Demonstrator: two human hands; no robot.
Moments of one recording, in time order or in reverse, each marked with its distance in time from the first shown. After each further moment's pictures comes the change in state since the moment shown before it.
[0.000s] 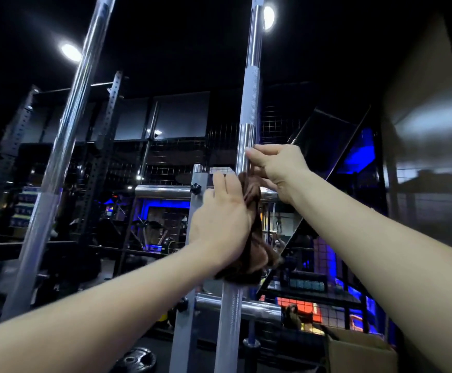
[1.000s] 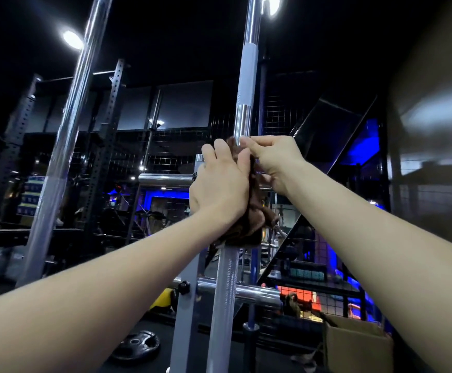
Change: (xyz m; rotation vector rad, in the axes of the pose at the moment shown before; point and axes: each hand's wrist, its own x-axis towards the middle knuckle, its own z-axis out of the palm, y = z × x) left_hand 0.015 0.012 -0.014 -0.163 0.096 -0.233; right_hand -0.015 0.002 0.008 -0.066 0.006 0.001
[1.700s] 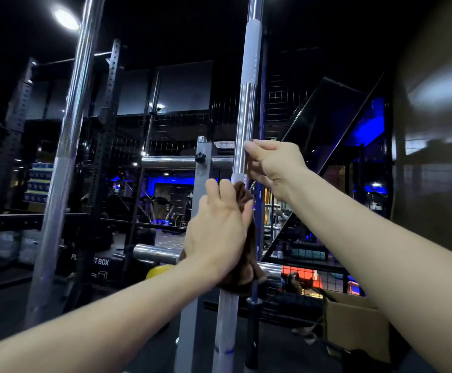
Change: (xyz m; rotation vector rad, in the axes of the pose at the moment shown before) left_hand -0.080 -0.043 0.013 0.230 -0.095 0.154; right_hand -0.033 0.027 0.000 0.190 0.006 0.145
